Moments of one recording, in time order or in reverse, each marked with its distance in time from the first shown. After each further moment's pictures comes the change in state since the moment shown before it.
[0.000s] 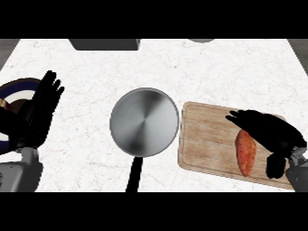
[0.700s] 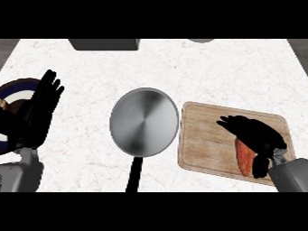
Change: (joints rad) left arm 0.001 -0.038 0.032 -0.034 -0.040 -0.027 0.039; right arm 0.005 0.124 -0.020 0.177 0.127 -0.096 -0.106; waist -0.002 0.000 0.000
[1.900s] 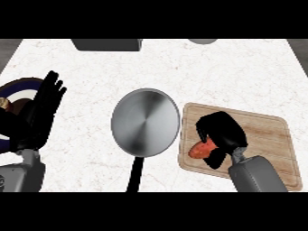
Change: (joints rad) left arm 0.007 -0.031 0.013 -0.013 -0.029 -0.028 0.008; right arm -0.037 0.283 0.002 -0.015 0.098 -0.211 0.143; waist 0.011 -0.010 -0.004
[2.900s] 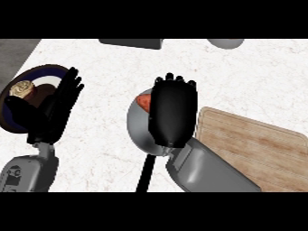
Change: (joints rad) left arm -0.058 -0.023 -0.064 0.044 -0.009 -0.038 0.005; right arm -0.470 0.119 0.356 -0.103 0.147 -0.123 1.049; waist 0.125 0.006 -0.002
